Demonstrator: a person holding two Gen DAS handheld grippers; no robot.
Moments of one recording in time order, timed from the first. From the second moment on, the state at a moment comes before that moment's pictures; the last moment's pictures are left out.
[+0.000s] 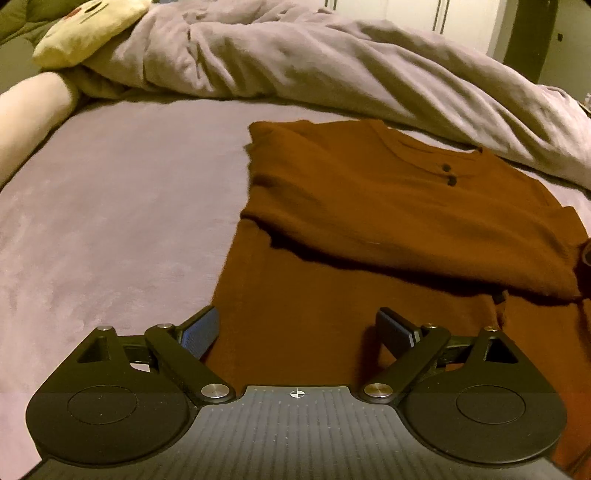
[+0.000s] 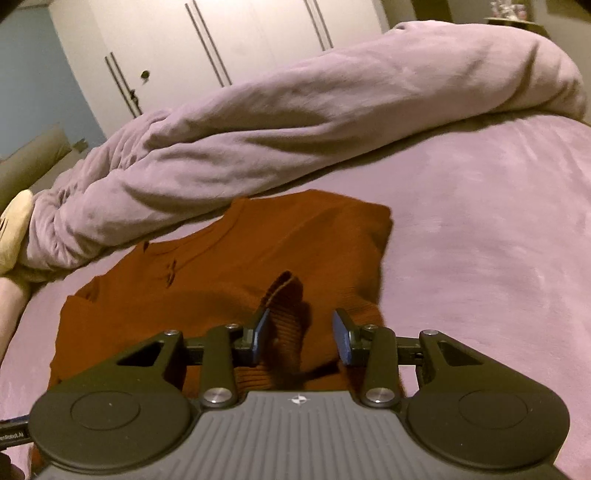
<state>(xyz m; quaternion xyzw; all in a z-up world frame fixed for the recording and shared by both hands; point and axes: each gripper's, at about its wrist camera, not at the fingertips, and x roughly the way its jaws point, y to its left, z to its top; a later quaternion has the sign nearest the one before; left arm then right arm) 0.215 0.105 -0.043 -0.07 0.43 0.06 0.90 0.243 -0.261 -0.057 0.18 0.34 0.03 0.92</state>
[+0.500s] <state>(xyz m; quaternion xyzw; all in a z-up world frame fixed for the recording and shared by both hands) 0.218 0.112 -0.038 -0.07 0.43 0.07 0.90 0.243 -0.250 -0.038 0.13 0.30 0.05 0.94</state>
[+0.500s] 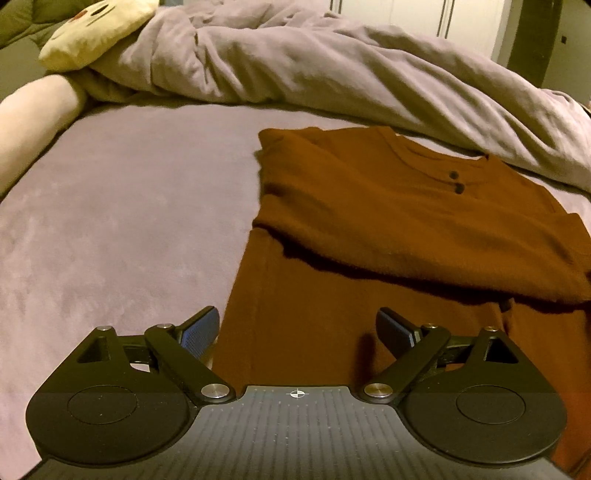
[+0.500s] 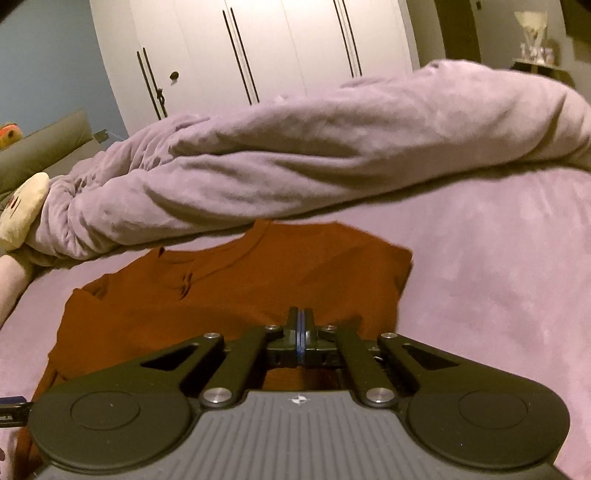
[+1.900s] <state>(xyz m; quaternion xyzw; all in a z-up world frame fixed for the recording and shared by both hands) 0.247 0.105 -0.035 -0.06 0.42 0.06 0.90 0.247 -0.258 -0.039 0.11 0.30 0.02 0.95</state>
